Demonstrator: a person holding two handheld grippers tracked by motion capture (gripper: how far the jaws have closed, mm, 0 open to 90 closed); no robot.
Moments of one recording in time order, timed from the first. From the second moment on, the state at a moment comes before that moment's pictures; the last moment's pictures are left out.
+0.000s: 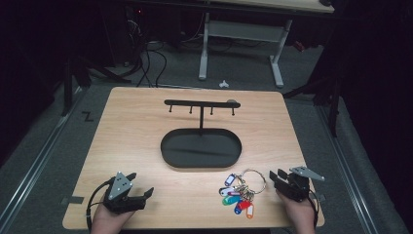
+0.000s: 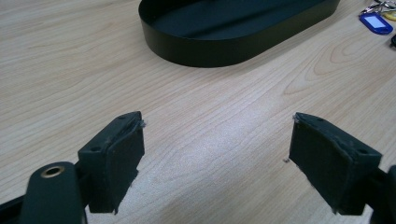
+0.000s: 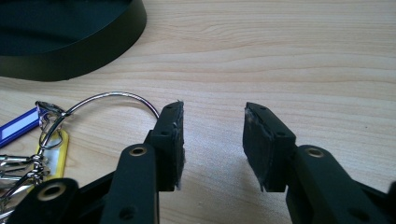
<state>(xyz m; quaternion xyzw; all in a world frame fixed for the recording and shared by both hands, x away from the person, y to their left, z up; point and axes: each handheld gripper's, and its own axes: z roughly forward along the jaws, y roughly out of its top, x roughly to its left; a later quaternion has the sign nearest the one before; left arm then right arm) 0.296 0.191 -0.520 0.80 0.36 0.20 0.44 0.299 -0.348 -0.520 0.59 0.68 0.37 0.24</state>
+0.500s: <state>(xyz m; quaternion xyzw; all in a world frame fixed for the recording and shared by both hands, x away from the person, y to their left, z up) 0.300 0.181 -0.519 0.80 0.35 0.20 0.44 0.289 -0.344 -0.513 0.55 0.71 0.37 0.24</state>
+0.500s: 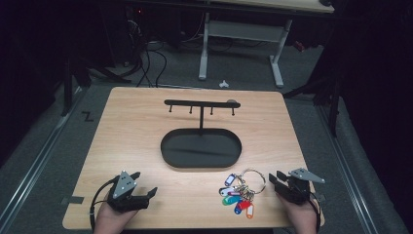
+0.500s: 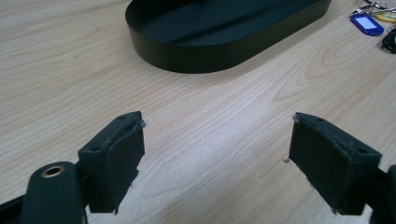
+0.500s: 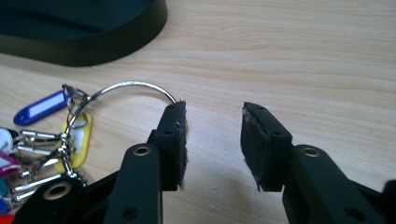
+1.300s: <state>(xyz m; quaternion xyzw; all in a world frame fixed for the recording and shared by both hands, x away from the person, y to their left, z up) 0.313 0.172 -0.519 0.80 0.34 0.18 0.46 0.287 -0.313 -0.491 0.49 0.81 0.26 0.20</state>
